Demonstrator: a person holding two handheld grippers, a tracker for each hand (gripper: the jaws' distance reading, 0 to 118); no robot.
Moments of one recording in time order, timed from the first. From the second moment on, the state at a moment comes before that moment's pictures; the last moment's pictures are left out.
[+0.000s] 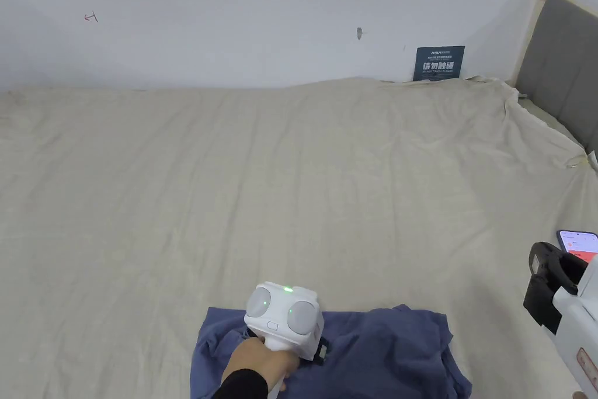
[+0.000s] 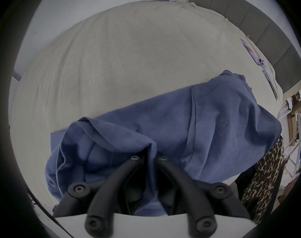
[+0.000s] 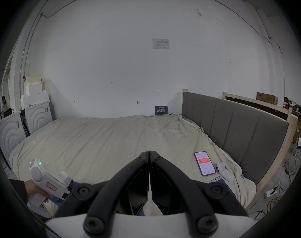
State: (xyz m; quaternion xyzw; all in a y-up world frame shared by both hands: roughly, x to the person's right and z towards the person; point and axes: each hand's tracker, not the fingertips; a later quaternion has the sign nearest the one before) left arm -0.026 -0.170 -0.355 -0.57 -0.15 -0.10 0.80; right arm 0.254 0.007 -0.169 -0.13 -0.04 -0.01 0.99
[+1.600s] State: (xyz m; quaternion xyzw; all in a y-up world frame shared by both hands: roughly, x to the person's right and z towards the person) left arm -0.070 -0.182 -0.304 -0.43 -0.20 -0.01 0.88; right arm 0.260 0.000 -0.179 -0.14 -0.04 -0.01 0.99
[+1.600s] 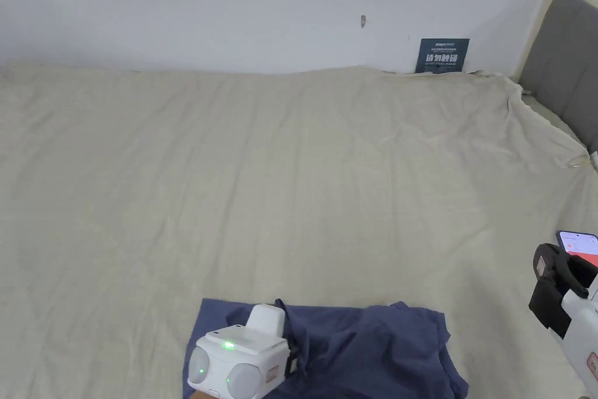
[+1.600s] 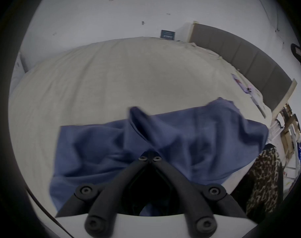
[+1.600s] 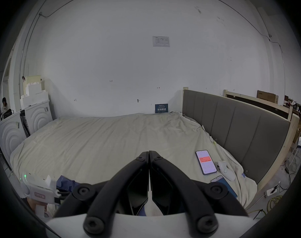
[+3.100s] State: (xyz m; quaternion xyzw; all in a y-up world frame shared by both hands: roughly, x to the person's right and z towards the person) left arm -0.268 -0.122 -0.327 -0.49 -0.18 0.25 0.82; right arm 0.224 0.018 -0.186 -0.13 -0.02 0.00 0.99
